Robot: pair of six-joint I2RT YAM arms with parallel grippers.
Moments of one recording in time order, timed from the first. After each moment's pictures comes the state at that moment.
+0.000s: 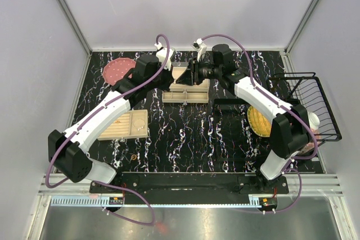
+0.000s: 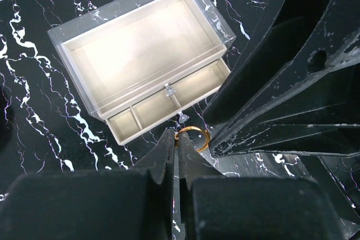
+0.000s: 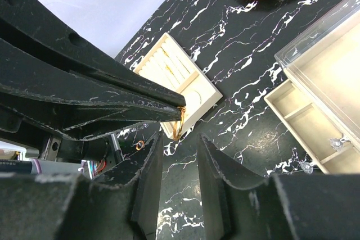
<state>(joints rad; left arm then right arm) -0.59 1.41 1.32 -0.39 0.03 -0.11 0.50 1.70 1.42 -0.07 -0.73 0.38</state>
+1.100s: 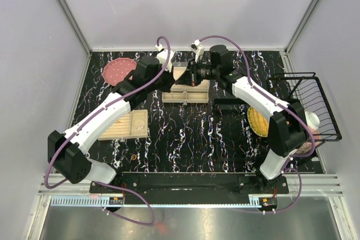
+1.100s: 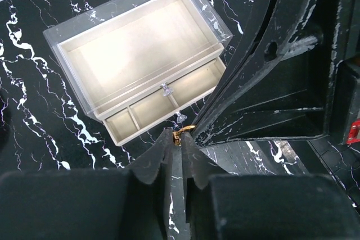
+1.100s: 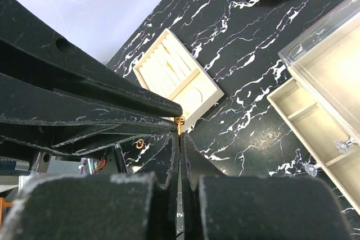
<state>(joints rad) -0.60 1.41 1.29 -0.36 0.03 -0.10 0.51 1.73 1.42 -0.06 -0.74 0.38</state>
